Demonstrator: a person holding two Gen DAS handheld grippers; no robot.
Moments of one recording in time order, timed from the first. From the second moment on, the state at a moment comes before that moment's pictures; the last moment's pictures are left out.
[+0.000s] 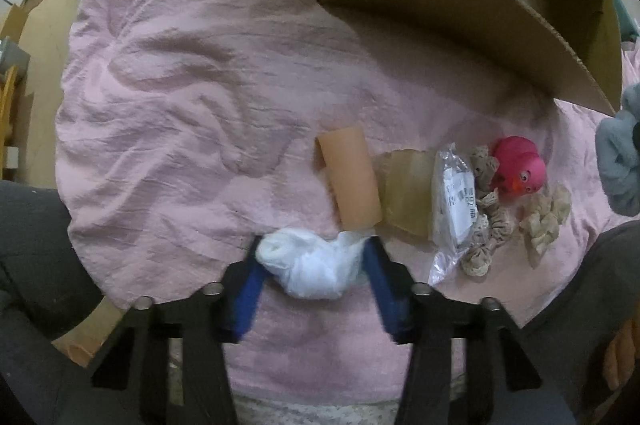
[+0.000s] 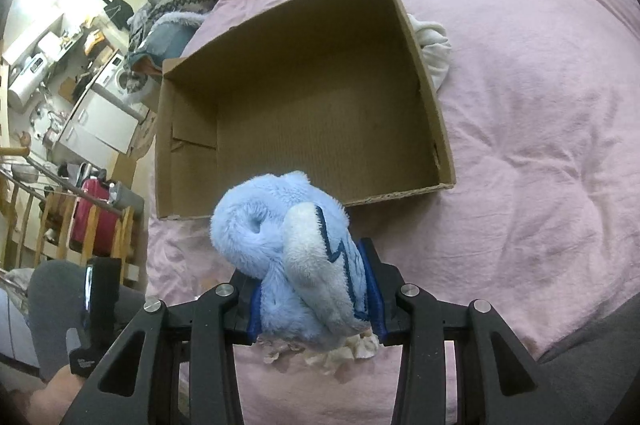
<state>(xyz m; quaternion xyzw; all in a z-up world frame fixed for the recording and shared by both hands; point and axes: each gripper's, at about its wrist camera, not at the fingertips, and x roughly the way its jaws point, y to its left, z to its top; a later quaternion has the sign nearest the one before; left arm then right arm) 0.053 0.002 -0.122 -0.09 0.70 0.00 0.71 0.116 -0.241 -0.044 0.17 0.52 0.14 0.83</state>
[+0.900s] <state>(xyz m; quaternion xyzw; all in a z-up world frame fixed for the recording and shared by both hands) 0.116 -0.002 0.026 -0.04 0.48 -0.04 0.87 0.142 -0.261 0.002 0.18 0.45 0.15 0.86</state>
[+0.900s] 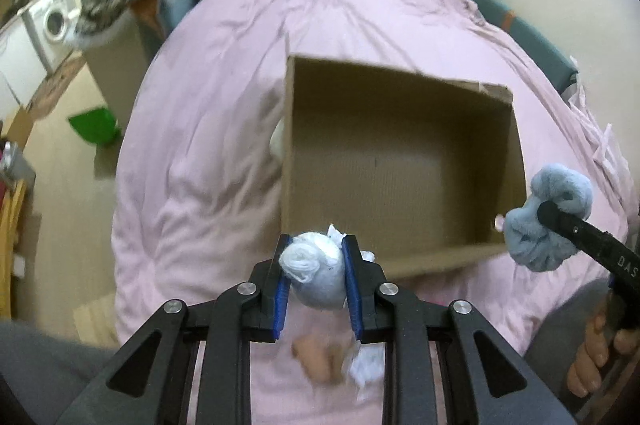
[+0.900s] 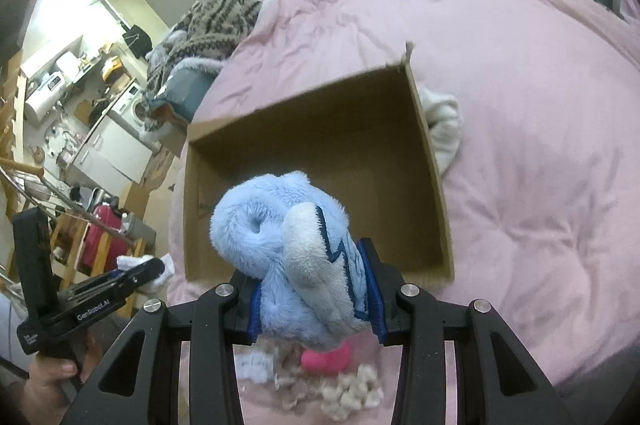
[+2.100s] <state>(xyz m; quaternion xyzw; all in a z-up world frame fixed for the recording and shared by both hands) 0.160 -0.025 -0.035 -0.03 0.46 -0.04 0.88 0.162 -0.229 -0.045 0.08 0.49 0.11 0.86</state>
